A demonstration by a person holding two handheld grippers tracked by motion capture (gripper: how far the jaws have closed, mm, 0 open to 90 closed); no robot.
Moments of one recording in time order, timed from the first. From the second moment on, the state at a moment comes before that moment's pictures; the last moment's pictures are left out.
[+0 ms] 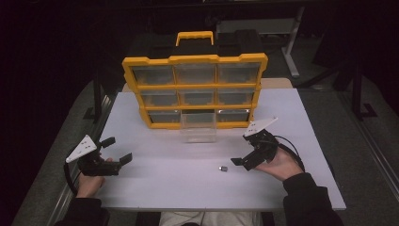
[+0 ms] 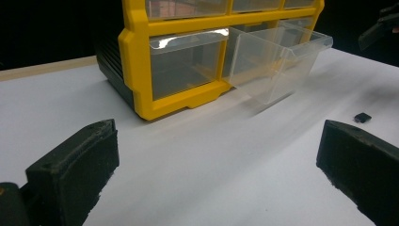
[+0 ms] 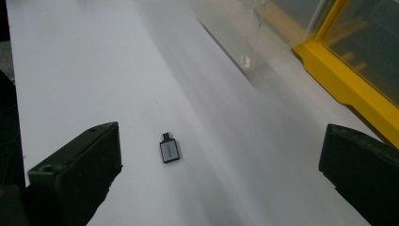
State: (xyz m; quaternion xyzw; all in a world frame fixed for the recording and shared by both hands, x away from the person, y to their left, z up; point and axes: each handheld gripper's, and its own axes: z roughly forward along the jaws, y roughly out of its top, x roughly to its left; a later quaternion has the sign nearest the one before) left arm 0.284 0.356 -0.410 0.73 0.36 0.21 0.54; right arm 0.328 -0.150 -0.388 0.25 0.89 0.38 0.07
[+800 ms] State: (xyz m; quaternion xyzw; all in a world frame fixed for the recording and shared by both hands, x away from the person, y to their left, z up) left arm 0.284 0.357 -0.410 0.72 0.36 0.21 0.55; right arm 0.331 -0.123 -0.398 0.22 0.91 0.34 0.05
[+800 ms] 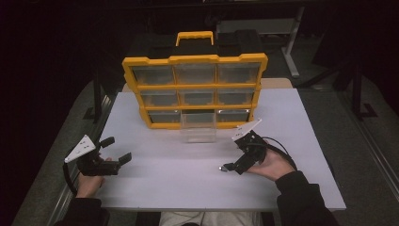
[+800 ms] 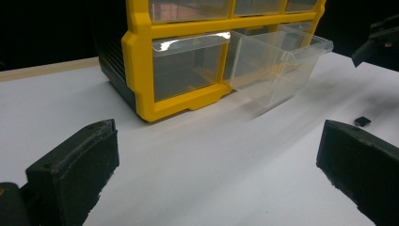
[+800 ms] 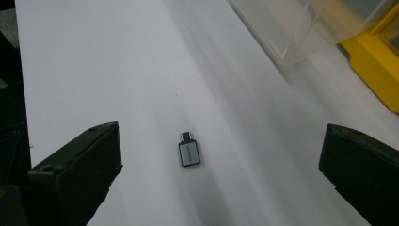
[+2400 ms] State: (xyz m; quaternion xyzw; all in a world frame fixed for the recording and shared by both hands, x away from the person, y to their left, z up) left arm 0.284 0.356 -0.410 0.73 0.36 0.21 0.55; right arm 0.333 -0.090 -0.432 0.16 0.96 0.25 -0.04
